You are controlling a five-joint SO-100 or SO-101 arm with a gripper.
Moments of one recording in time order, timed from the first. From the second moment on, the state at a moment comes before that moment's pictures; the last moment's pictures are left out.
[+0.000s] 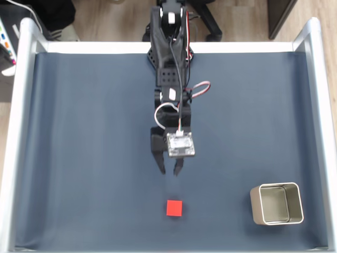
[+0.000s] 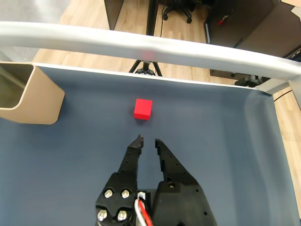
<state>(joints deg) -3.3 112.4 125.4 25.2 -96.3</state>
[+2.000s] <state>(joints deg) -2.3 77.3 94.7 25.3 -95.7</state>
